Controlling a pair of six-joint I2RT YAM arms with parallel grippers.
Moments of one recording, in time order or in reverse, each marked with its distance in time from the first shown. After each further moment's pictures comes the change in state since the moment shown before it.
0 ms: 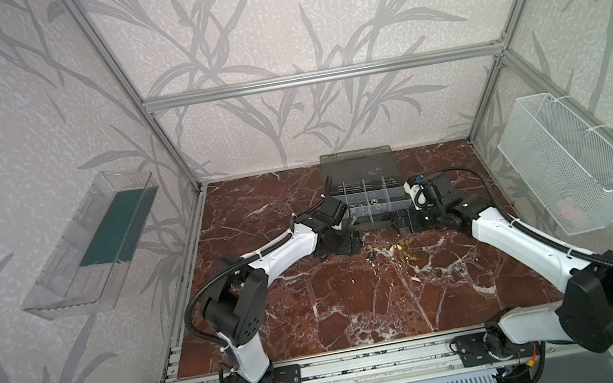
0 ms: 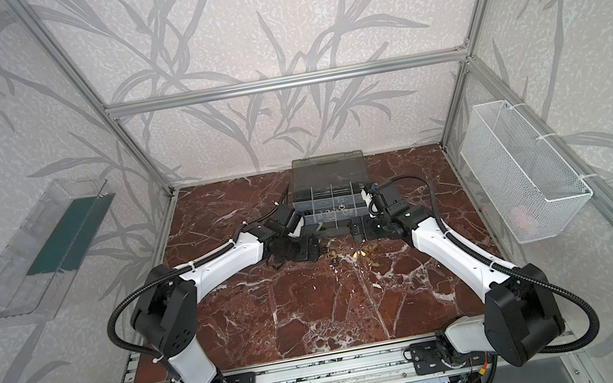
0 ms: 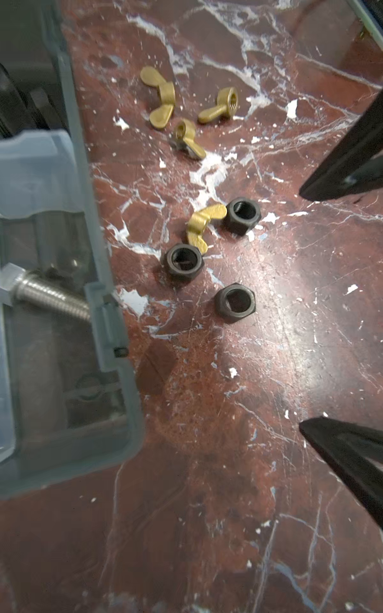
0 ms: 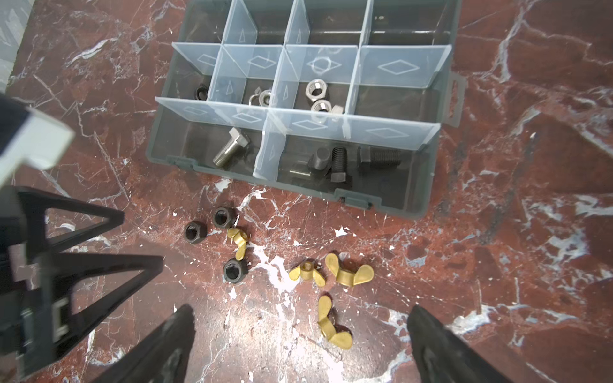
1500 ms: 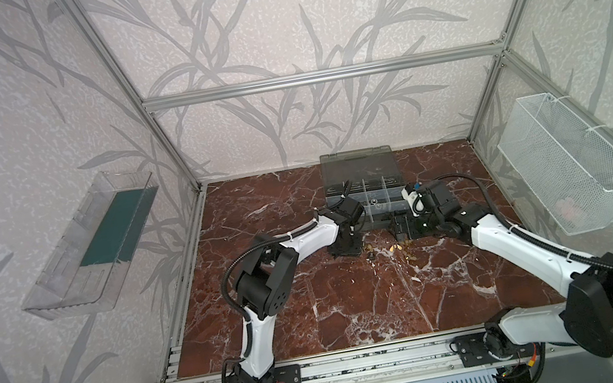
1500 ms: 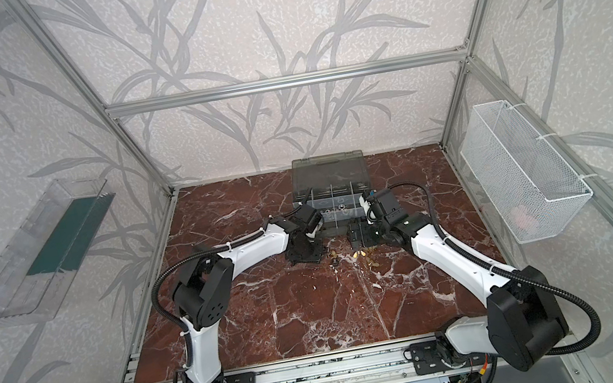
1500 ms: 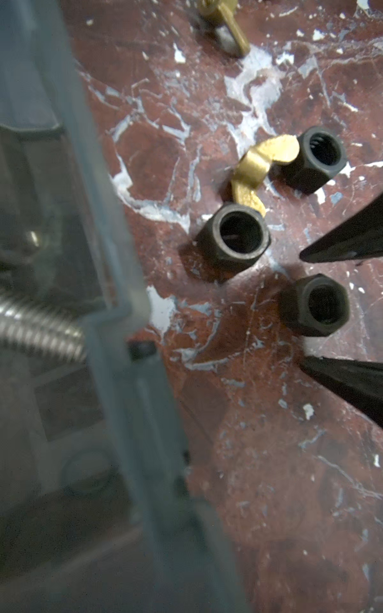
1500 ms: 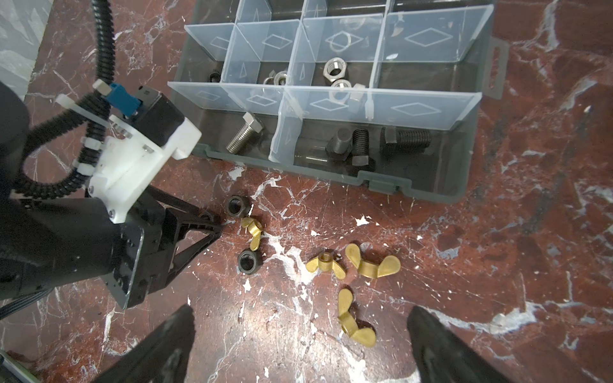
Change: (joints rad) left arm -0.056 0.245 0.193 -0.085 -0.087 0.058; right arm 0.026 -0.014 -0.058 0.052 -0.018 0.051
